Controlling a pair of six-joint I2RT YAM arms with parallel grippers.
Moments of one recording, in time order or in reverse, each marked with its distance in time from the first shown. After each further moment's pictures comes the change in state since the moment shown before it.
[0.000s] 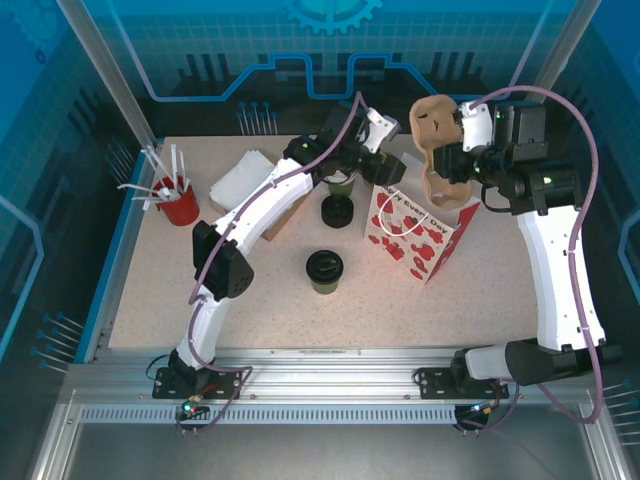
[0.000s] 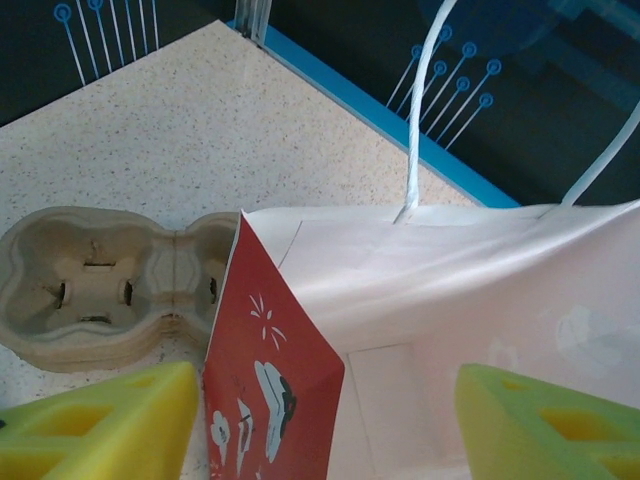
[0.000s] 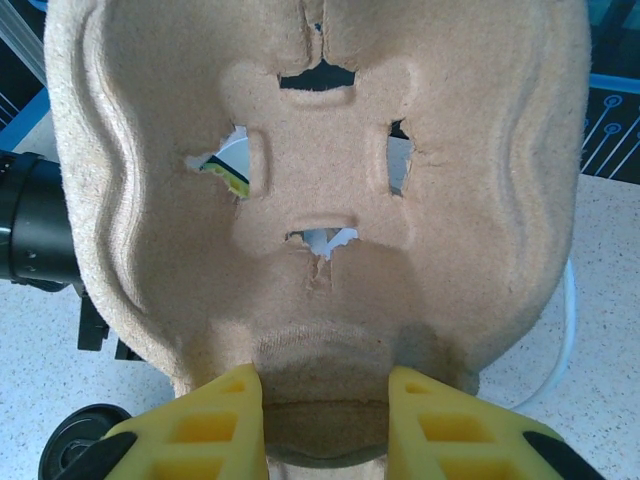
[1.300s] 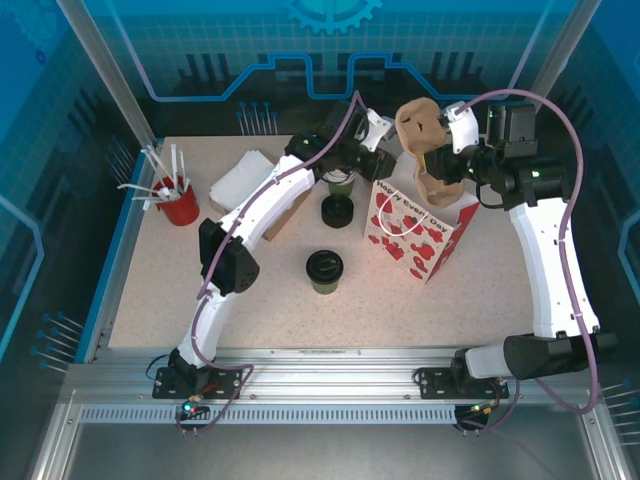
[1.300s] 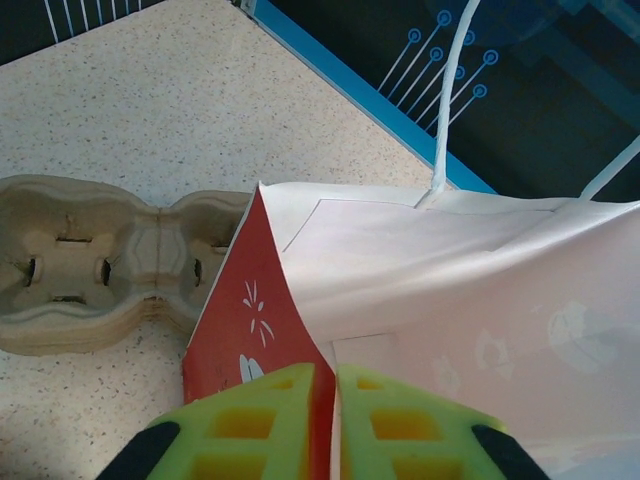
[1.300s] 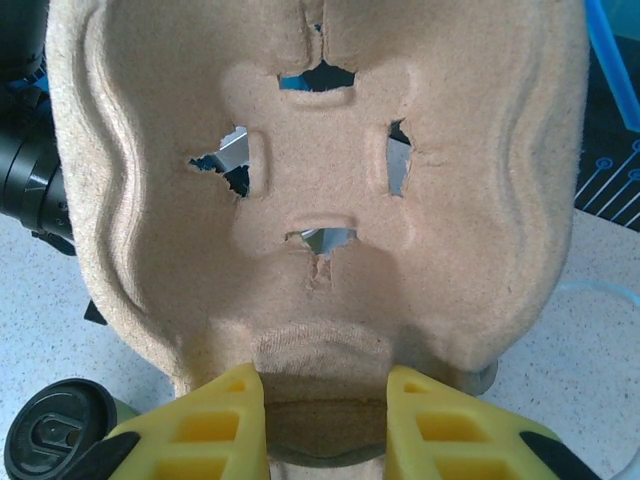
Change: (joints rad) left arm 0.027 0.064 0.084 -0.057 0.066 -0.054; right arm -0.024 0.027 -0.074 0.090 -0.129 -0.172
